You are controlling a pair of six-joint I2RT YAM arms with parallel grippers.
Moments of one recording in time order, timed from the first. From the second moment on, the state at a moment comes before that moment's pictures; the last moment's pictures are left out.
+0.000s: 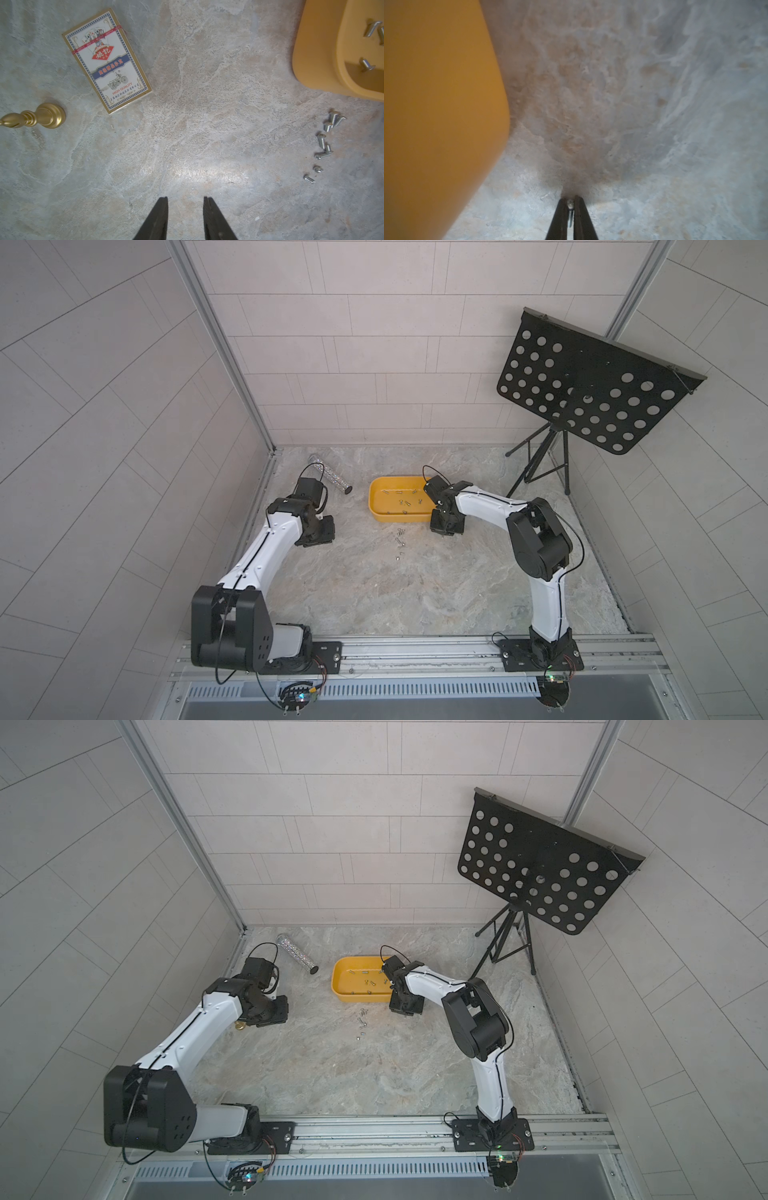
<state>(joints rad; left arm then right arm) -0.09 1.35 1.03 -0.96 0.03 -0.26 0.52 2.04 1.47 -0.86 0.06 0.78</state>
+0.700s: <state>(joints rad) -0.09 1.35 1.03 -0.96 0.03 -0.26 0.52 1.80 1.39 -0.93 0.09 0.72</state>
